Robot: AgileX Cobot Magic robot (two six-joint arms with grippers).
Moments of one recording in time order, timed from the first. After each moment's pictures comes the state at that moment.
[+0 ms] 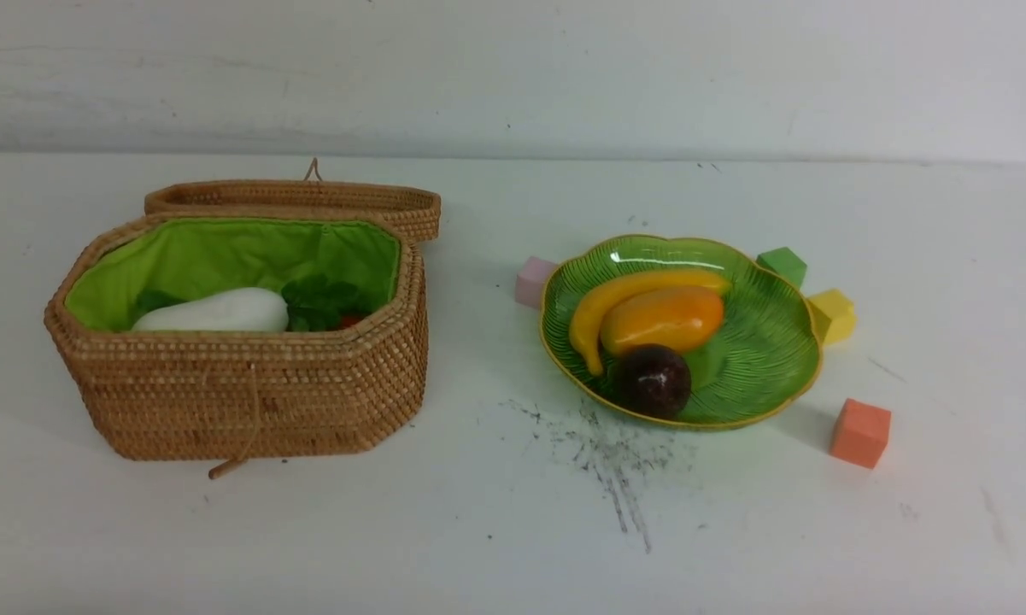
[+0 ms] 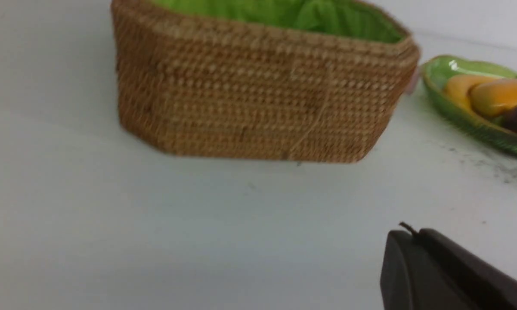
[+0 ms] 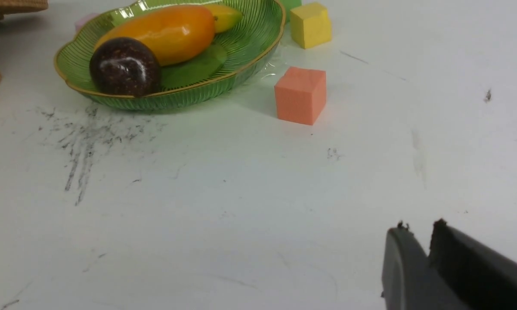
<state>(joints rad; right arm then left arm) 0.04 -0.01 0.02 0.08 0.39 0.03 -0.14 -0.01 0.02 -0.13 0.30 -0.16</state>
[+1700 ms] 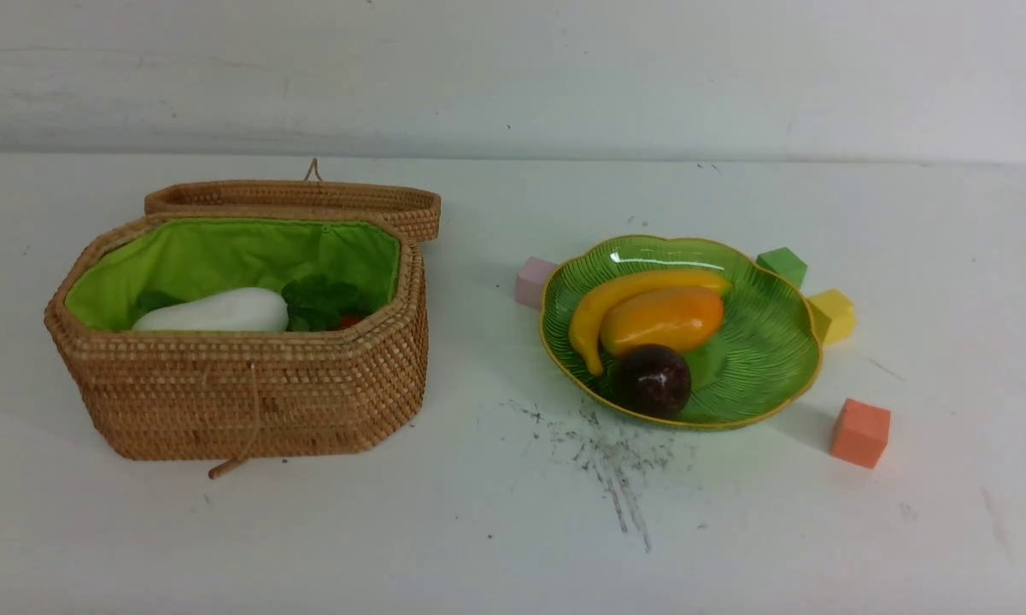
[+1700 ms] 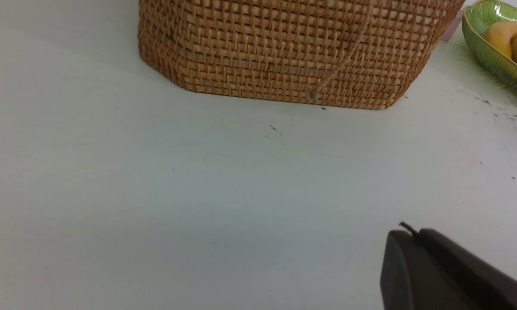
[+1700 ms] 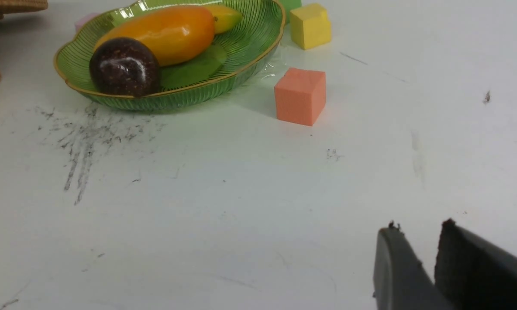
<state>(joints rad) 0.04 -0.01 0.02 0.08 0.39 0.03 -0.11 -0.01 0.03 -0.17 0.38 -0.11</state>
